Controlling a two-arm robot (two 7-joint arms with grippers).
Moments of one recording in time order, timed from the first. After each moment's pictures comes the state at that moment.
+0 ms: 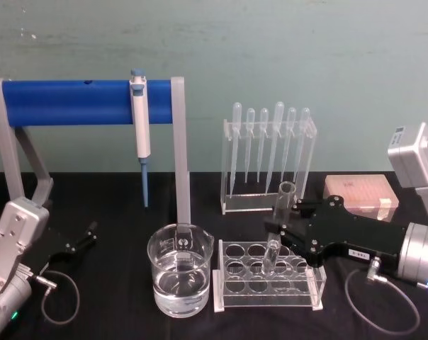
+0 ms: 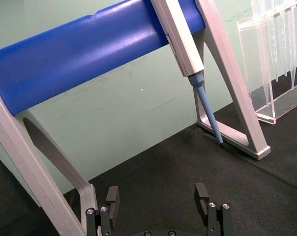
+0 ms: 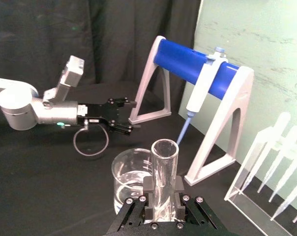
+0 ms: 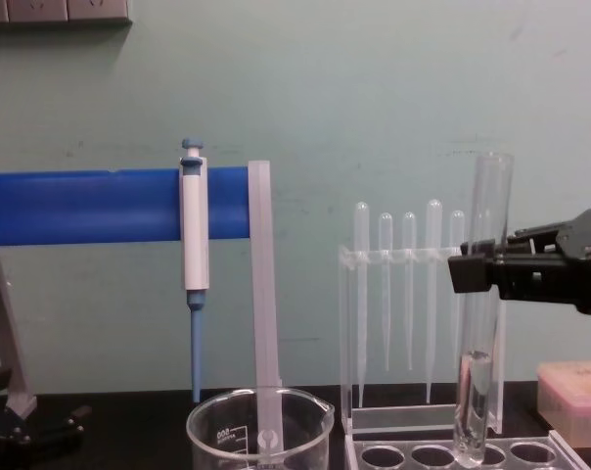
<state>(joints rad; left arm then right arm) -0.20 0.60 0.45 -1.41 -0.25 -0.12 0.03 0.32 0.87 -0.50 -1.88 0.66 0.18 0.49</state>
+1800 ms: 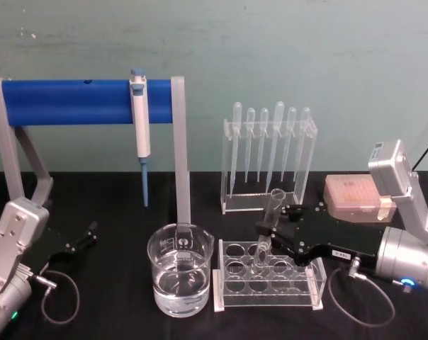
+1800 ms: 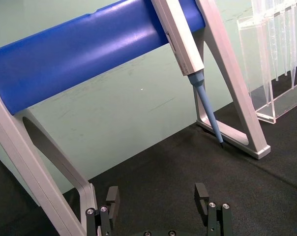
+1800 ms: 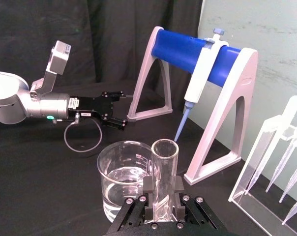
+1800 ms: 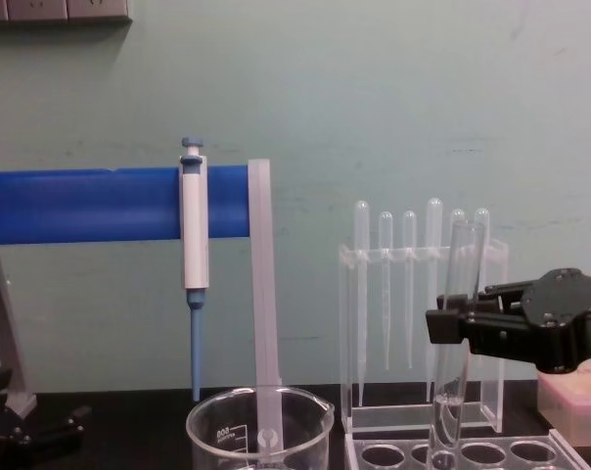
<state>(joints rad) -0.20 0.60 0.45 -1.41 -0.25 -0.12 0.03 0.36 0.70 -0.50 -1.64 0.55 0.09 0.64</state>
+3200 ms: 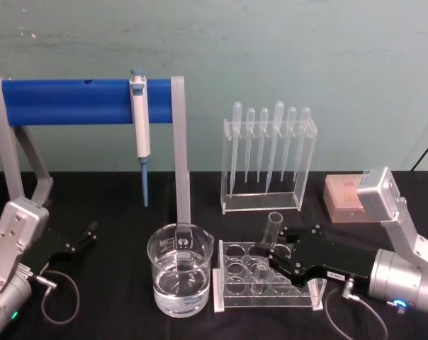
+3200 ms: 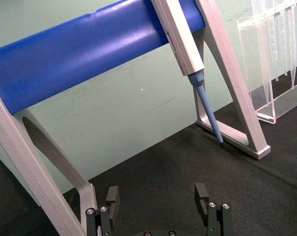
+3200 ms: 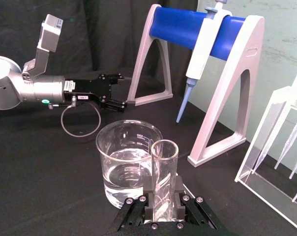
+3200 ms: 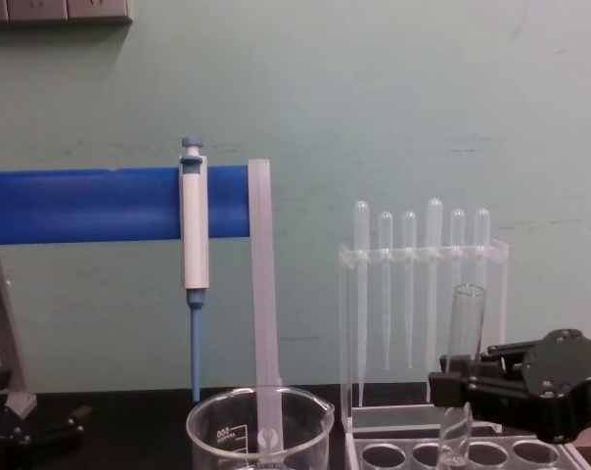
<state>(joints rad) -0.20 0.60 0.45 -1.41 -0.25 -0.12 0.03 0.31 0.67 -0.50 -1.59 0.51 0.07 0.64</state>
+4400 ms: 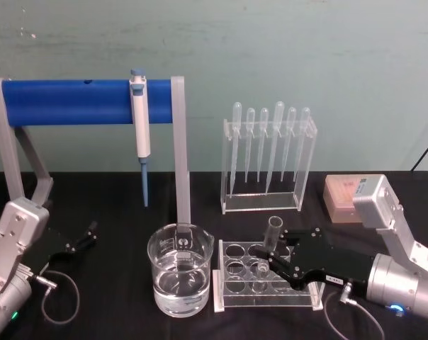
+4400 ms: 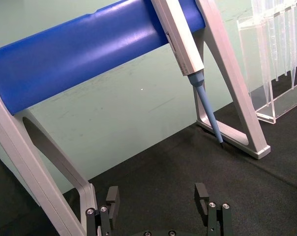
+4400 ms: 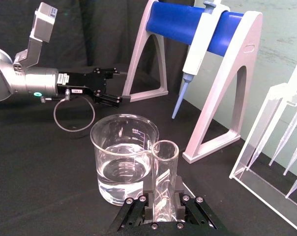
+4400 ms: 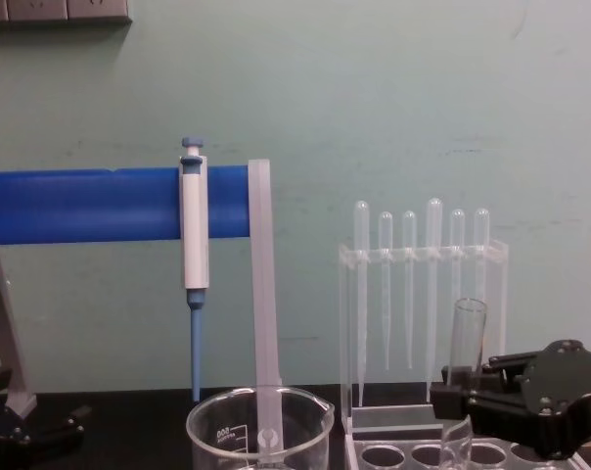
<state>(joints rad) -0.20 0.60 0.45 -1.41 -0.25 -0.12 0.03 0.29 0.65 -0.49 -1.58 0.45 0.04 0.62</state>
